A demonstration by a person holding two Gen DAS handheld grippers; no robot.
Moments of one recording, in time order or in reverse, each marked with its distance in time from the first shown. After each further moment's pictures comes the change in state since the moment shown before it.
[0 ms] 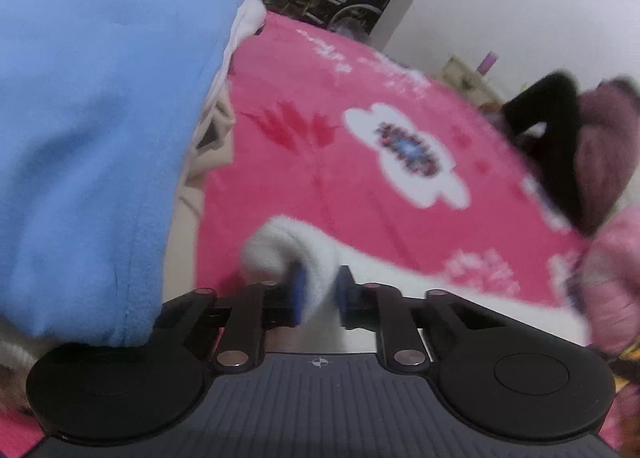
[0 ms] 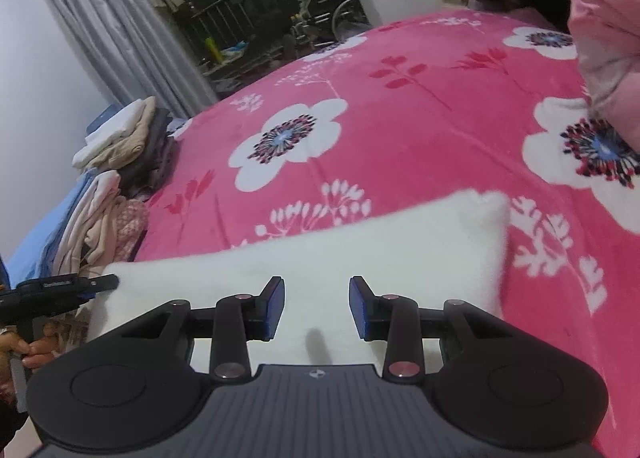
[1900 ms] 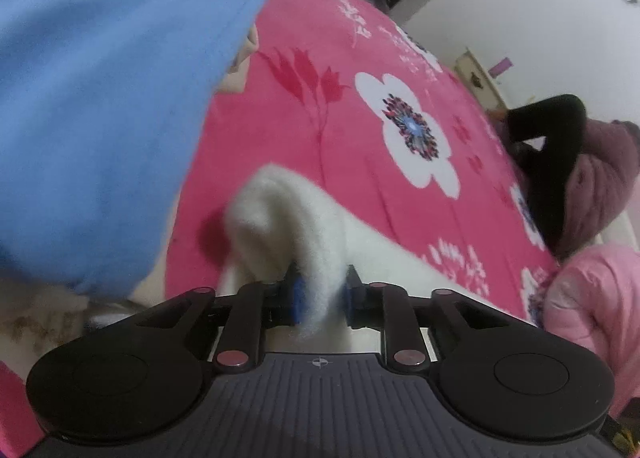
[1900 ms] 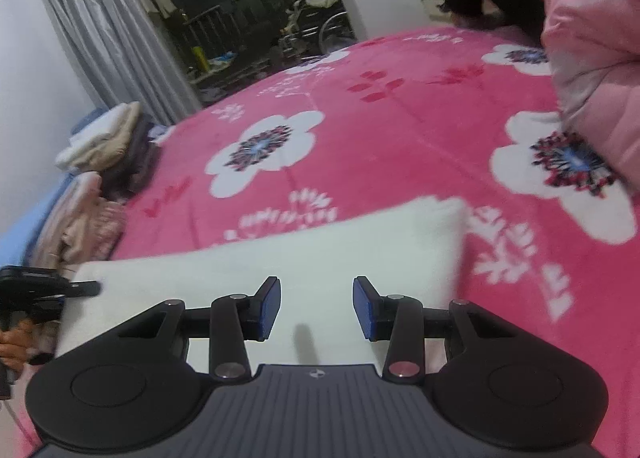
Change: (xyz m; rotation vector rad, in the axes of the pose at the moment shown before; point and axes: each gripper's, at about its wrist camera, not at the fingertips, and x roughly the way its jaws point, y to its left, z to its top) left arm 0.026 0.015 -0.008 -0.169 0.141 -0.012; right arm -0.010 -0.015 -0.009 -0.030 -0.046 -0.076
